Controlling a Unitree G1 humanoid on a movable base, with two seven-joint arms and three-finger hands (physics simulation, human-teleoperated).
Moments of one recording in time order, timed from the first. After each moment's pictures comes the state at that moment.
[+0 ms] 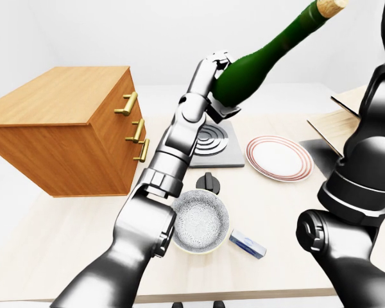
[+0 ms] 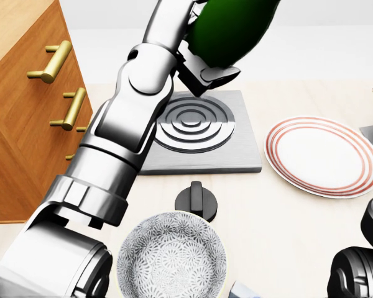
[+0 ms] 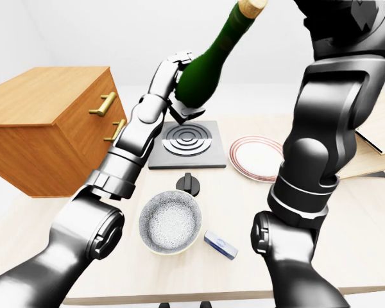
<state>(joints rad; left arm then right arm) -1.27 -0.07 -0.01 0.81 0.26 0.09 0.03 -0.99 -0.31 -0.30 -0.22 0.73 0.09 -0.11</state>
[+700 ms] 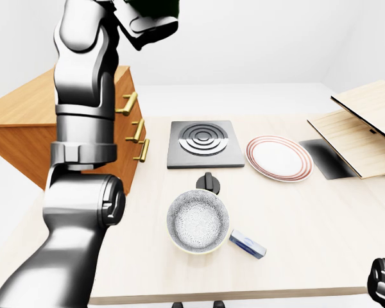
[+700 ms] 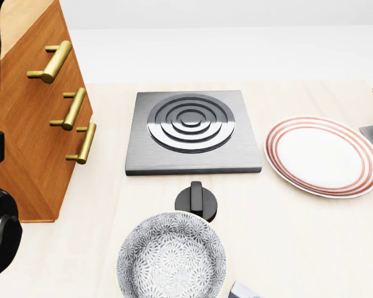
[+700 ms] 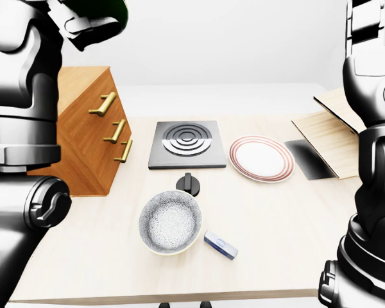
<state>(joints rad) -1.41 0.31 0.14 0.58 -0.05 0.09 -0.18 -0.55 -0.73 -0.41 -0.52 1.61 0.09 -0.52</state>
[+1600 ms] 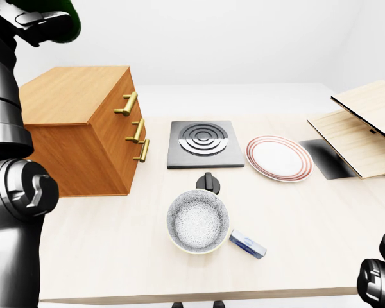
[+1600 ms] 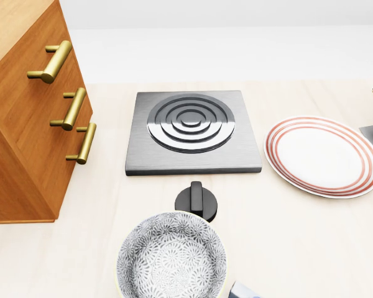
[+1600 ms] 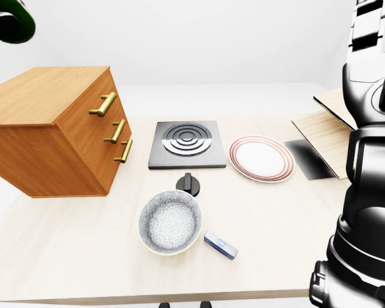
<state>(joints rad) -1.53 0.70 0.23 1.03 -0.08 0.09 -0.29 -0.54 -0.67 -0.40 -0.48 1.41 0.09 -0.46</state>
